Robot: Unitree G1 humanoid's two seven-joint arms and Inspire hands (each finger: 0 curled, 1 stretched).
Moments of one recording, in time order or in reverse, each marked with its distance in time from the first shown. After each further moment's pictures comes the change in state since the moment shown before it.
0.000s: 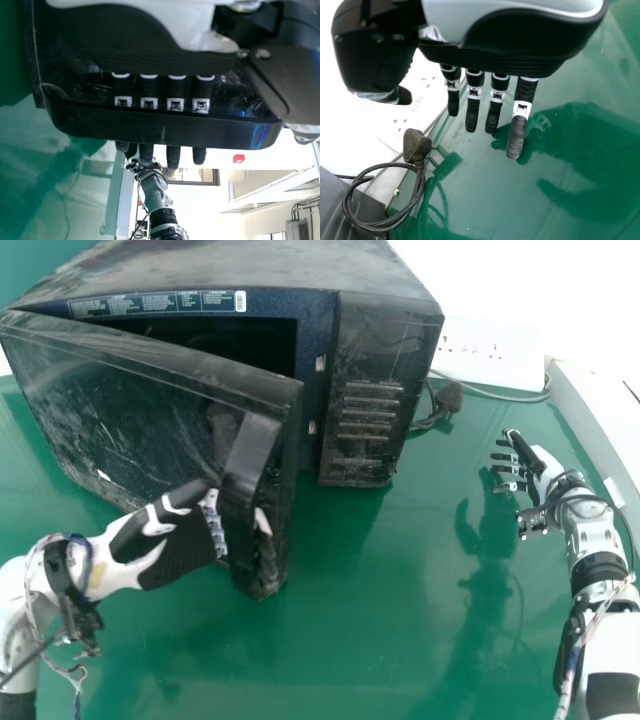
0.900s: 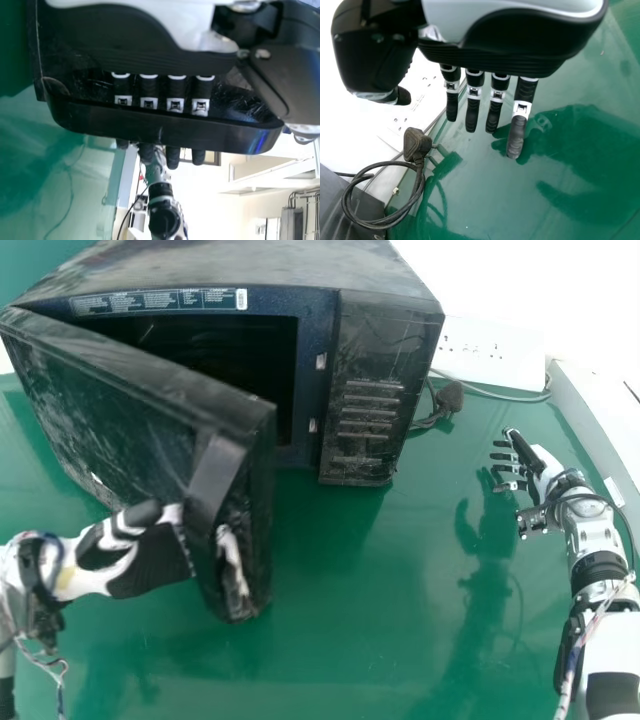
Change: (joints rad) left arm -0.023 0.099 0.051 0.114 -0.058 0.004 -0.245; right arm -0.002 -0.001 0.009 -0.013 -0.002 0.000 -0.012
